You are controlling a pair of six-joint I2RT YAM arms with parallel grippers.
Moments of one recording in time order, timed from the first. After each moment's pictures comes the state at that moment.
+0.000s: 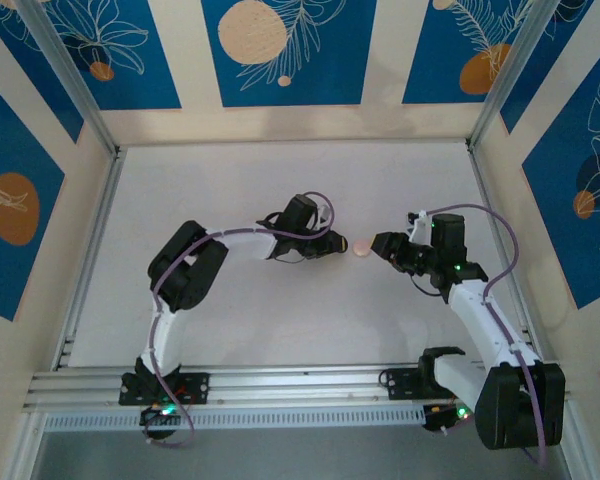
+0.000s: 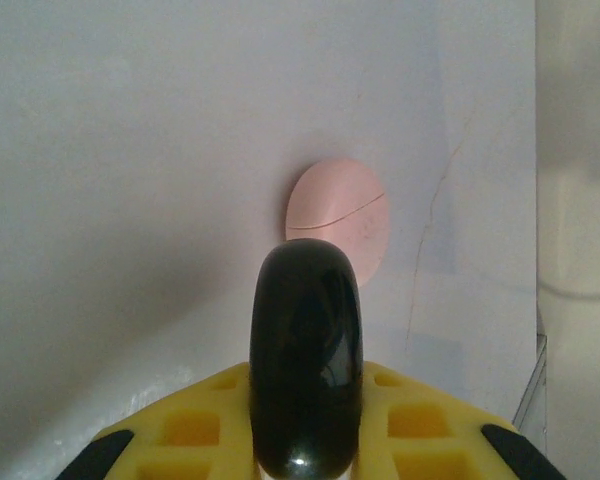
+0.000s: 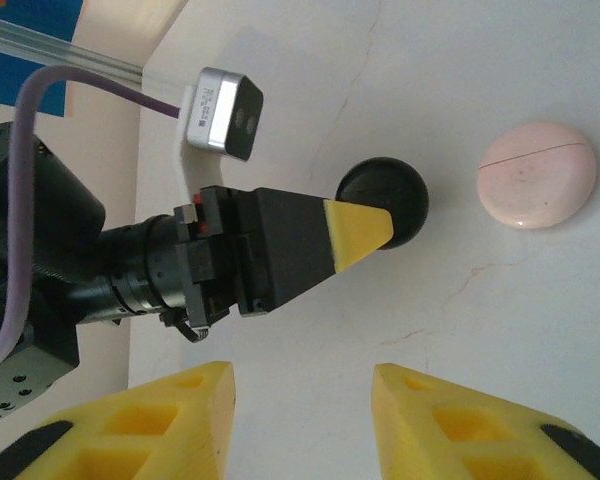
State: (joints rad) left arm -0.74 2.10 1.34 0.03 0.50 -0.86; right arm 0.03 1.00 0.60 -0.31 -0.68 0.66
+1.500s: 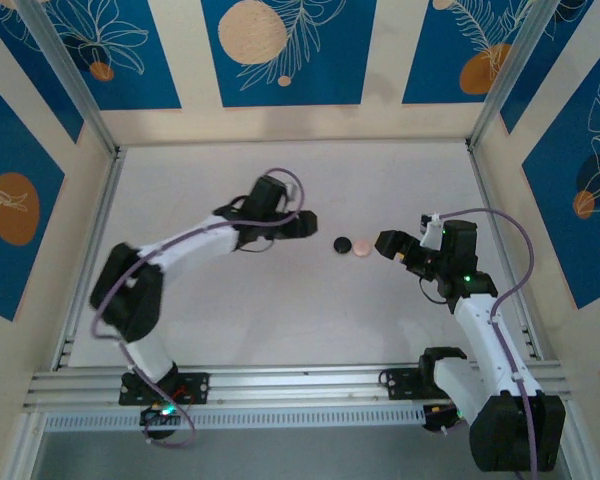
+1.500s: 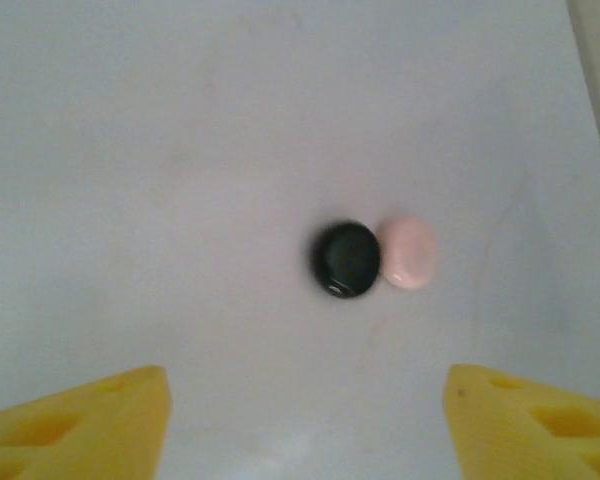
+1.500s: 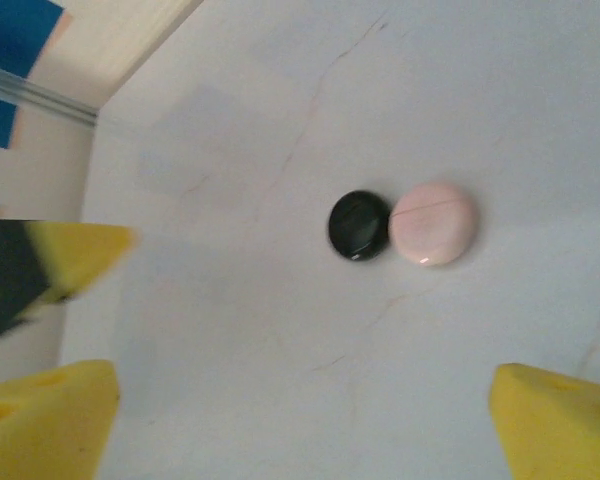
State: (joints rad) left arm -0.62 1.64 1.22 -0.32 0.16 -0.57; right arm -0.02 0.87 0.59 -0.39 -0.53 0.52
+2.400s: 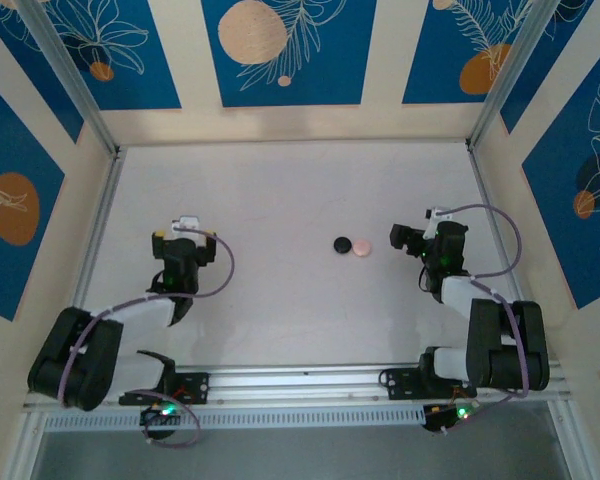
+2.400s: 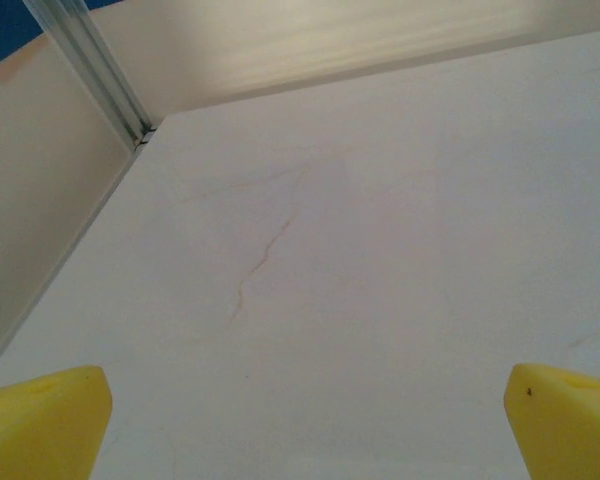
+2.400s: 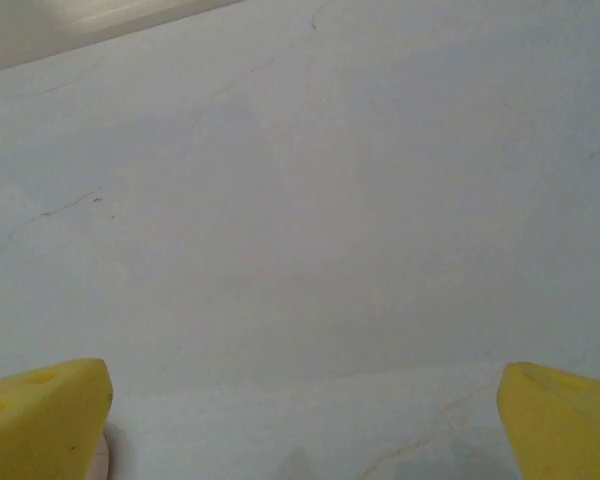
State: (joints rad) left arm -0.31 1.30 0.30 0.66 -0.52 0.09; right arm -0.08 1.31 0.40 0.42 -0.13 0.18
